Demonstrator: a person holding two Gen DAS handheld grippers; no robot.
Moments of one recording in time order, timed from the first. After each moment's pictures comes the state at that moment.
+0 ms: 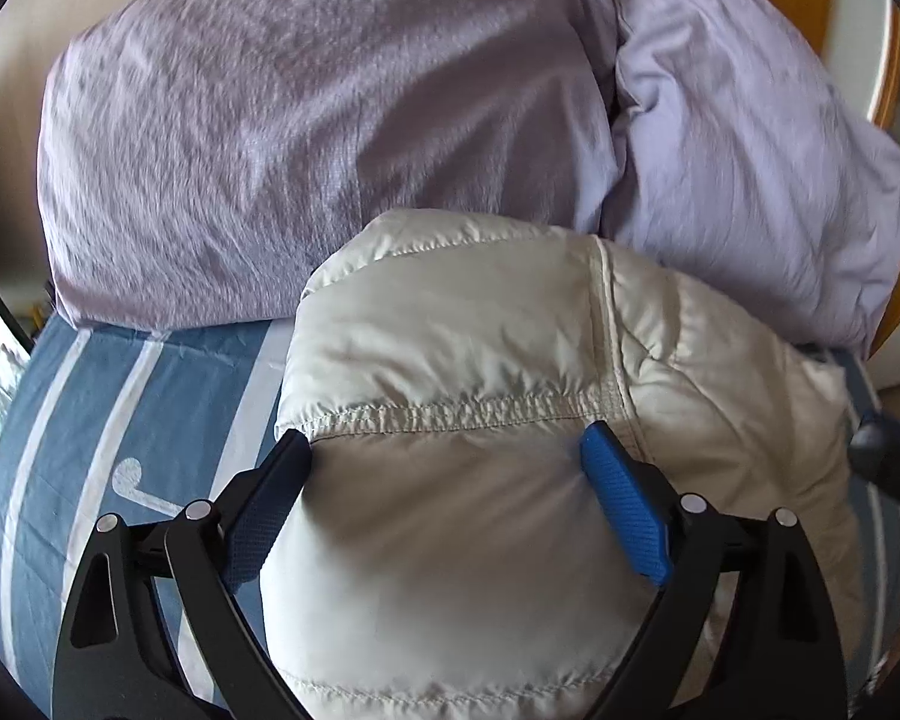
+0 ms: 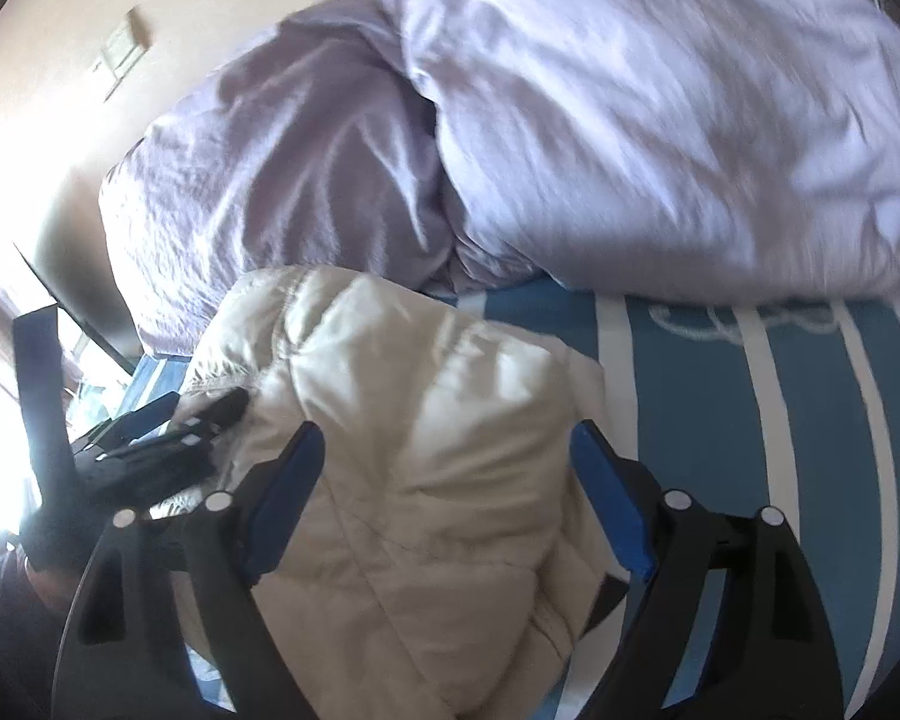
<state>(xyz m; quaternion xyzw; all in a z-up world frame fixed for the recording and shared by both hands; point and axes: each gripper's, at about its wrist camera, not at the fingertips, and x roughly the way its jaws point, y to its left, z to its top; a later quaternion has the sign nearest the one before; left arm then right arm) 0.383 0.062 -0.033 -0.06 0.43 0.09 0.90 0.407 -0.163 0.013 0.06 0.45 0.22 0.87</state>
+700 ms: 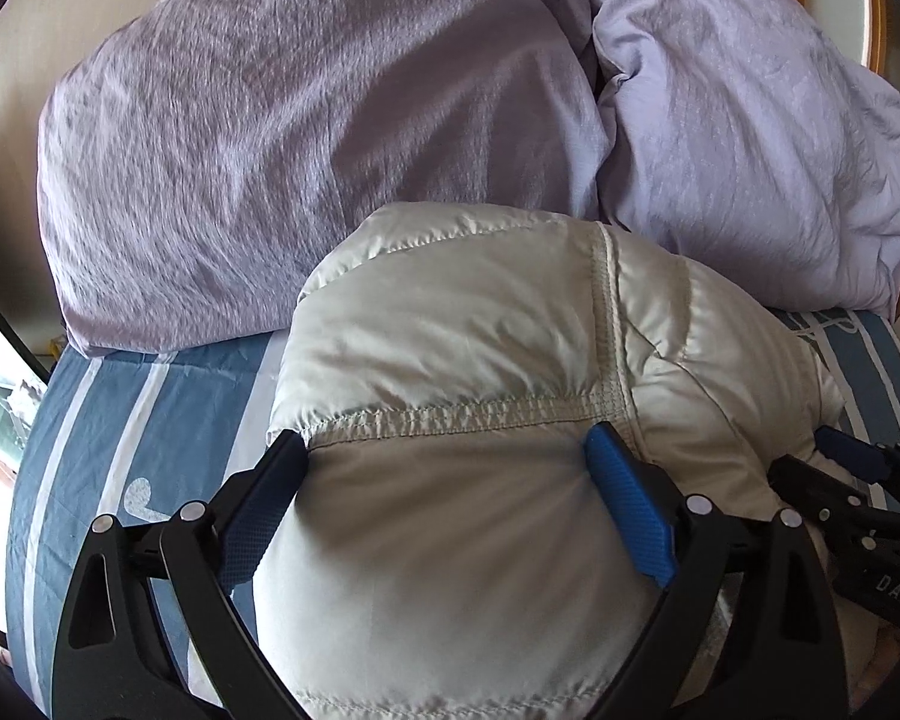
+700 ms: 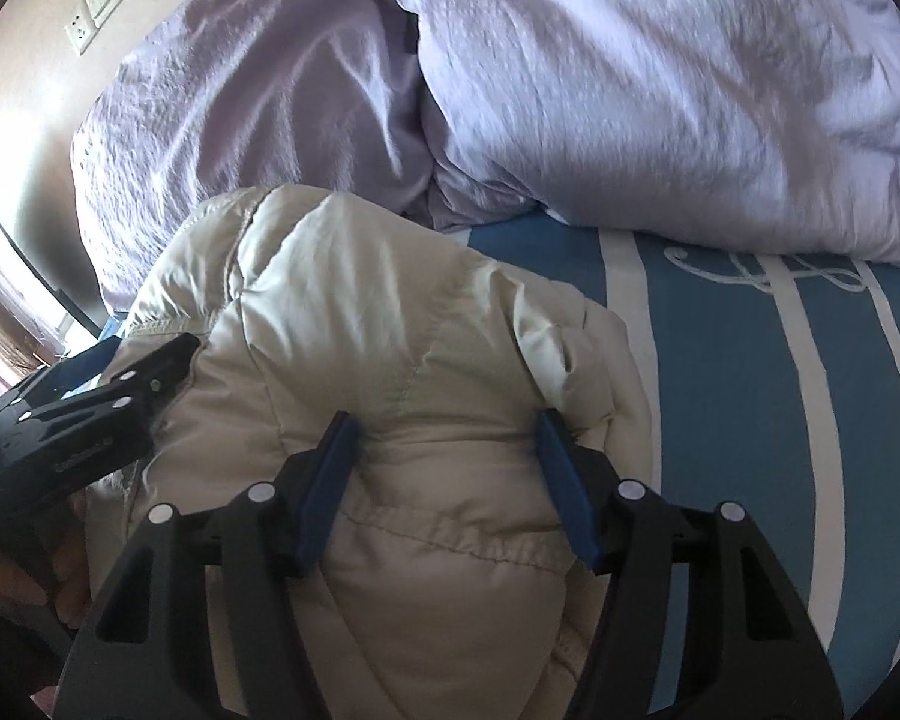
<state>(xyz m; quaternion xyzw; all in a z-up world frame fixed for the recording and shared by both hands) 0.387 0.044 -0.039 -0.01 0.43 0.10 0.90 0.415 -0.153 -0.052 0.04 0.48 0.20 0.85</state>
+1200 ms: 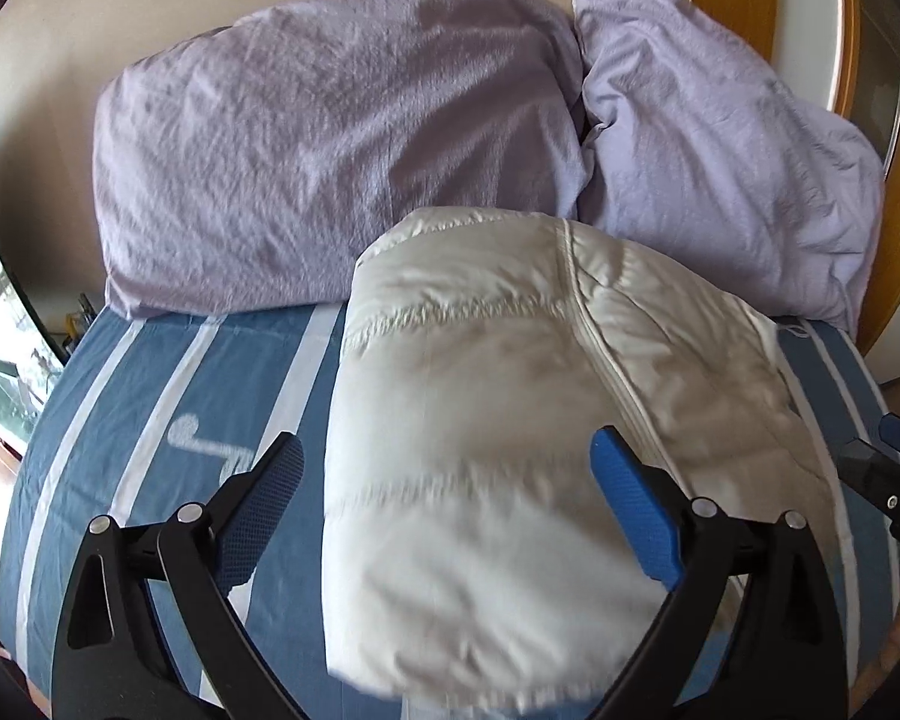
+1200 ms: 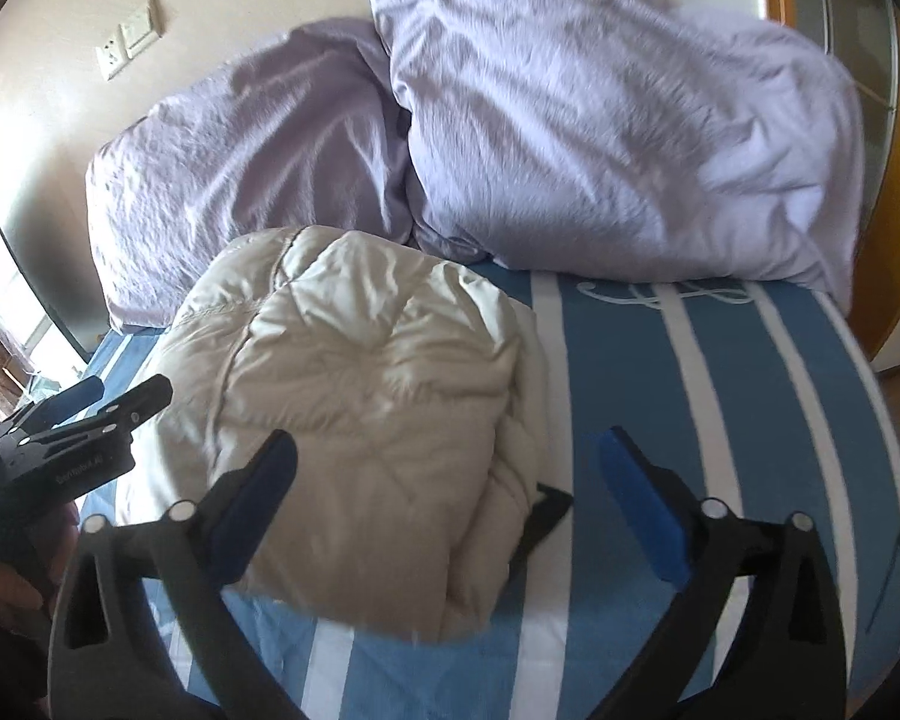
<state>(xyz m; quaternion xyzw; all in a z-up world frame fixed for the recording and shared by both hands) 0.291 0.053 -0.006 -0.04 0.39 0.10 0.91 0.316 -0.183 0.013 0.02 0.41 0.15 0.90</state>
